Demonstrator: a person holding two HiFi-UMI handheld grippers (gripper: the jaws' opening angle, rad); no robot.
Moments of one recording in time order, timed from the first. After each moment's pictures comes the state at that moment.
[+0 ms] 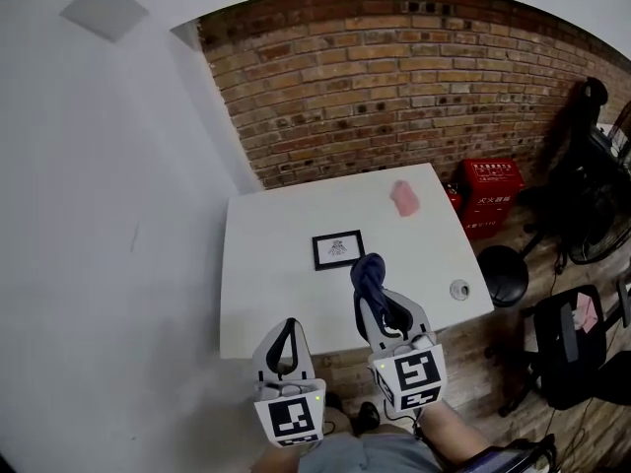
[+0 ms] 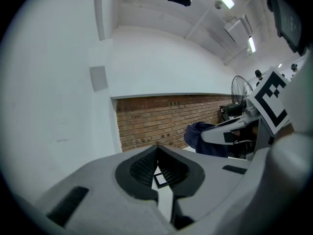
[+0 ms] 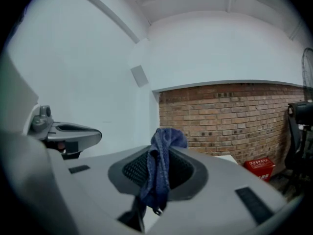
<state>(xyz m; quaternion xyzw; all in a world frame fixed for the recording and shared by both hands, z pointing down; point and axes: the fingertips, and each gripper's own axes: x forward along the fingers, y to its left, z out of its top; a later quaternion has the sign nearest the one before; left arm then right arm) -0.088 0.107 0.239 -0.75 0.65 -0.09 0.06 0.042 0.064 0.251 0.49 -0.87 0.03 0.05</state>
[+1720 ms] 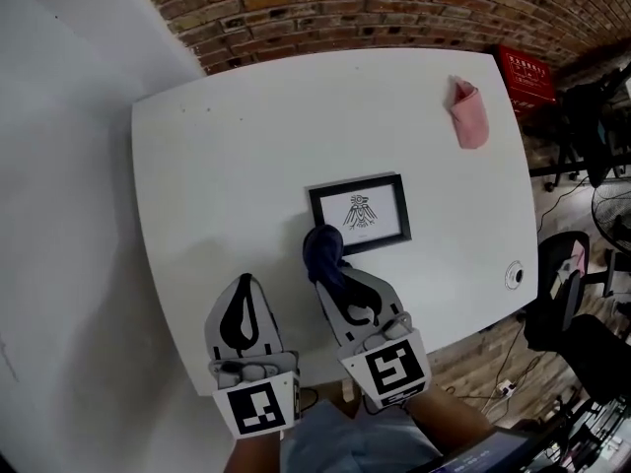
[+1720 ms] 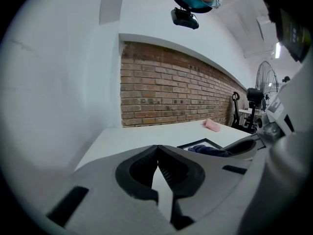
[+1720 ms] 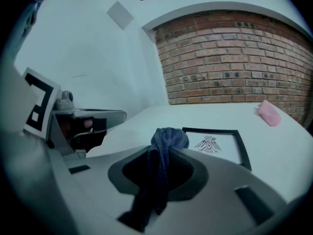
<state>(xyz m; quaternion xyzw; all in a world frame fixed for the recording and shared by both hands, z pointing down) -0.206 -0.132 0.430 -0.75 0.63 -0.15 -0.11 -0.104 -0.115 0.471 0.41 -0.86 0.21 0.21</state>
